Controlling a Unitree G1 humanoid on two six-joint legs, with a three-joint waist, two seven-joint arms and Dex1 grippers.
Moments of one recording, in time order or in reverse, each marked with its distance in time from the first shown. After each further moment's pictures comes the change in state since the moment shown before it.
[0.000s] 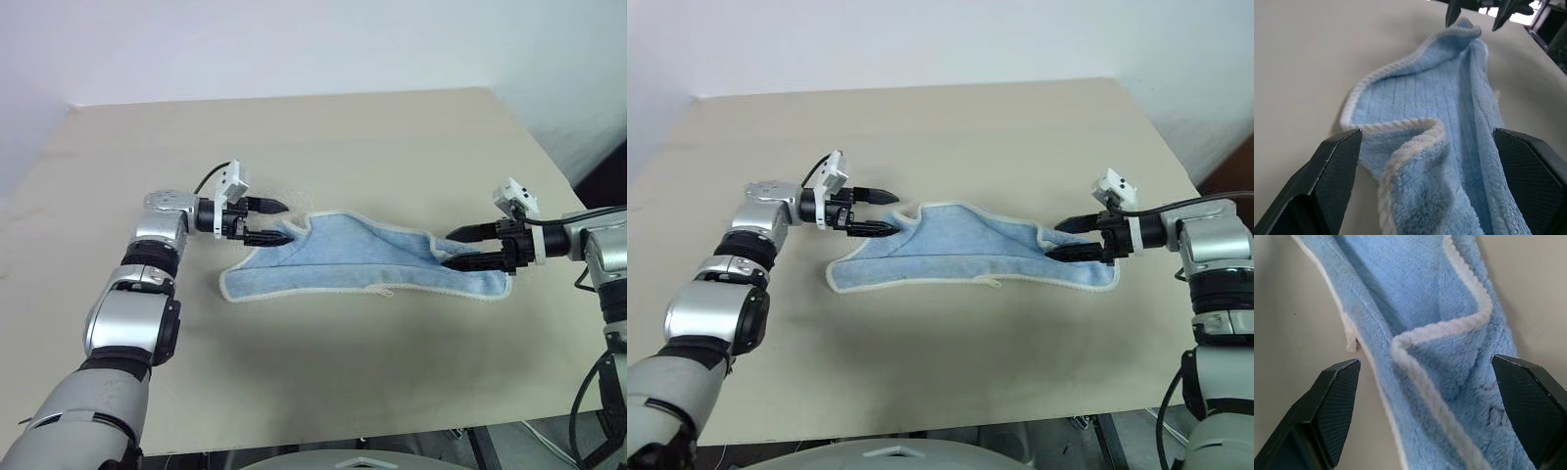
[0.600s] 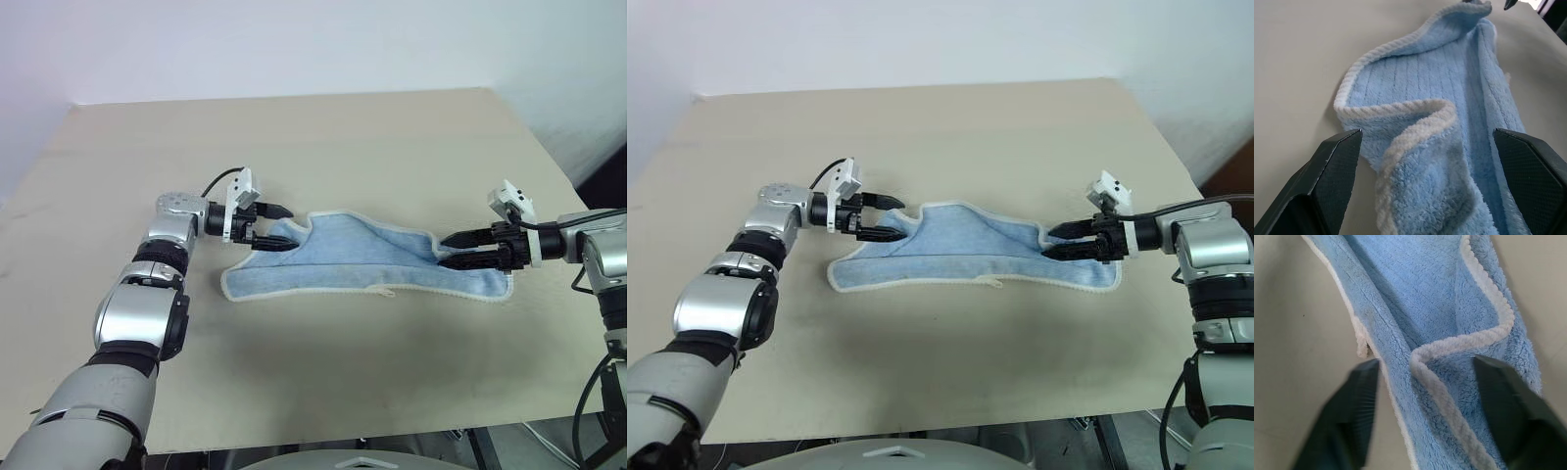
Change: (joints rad) left arm -0.040 -0.029 0.006 0.092 0.060 -0.062 0.048; right arm 0.024 0.000 0.001 -0.076 0.036 0.033 -0.029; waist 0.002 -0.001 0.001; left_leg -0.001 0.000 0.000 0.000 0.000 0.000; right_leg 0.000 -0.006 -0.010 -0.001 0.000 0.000
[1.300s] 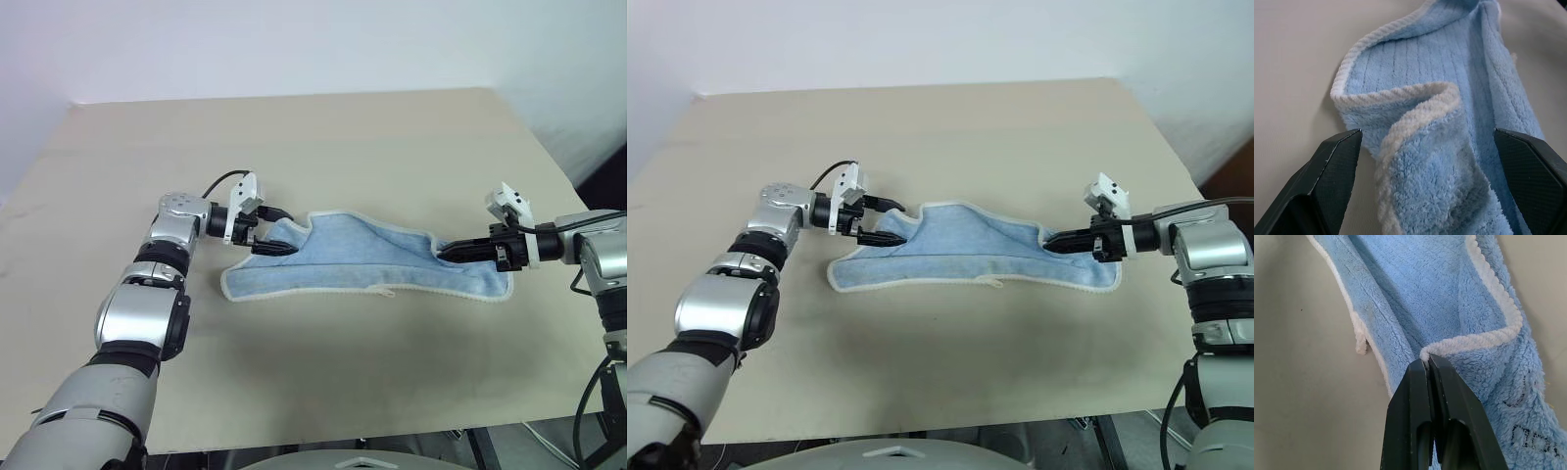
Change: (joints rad) left arm 0.010 -0.003 -0.004 0.005 0.066 -0.066 0.008; right arm 0.010 0.000 0.012 0.000 0.001 -0.034 -0.002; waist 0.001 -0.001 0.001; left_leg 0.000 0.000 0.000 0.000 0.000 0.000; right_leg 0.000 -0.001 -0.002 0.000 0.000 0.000
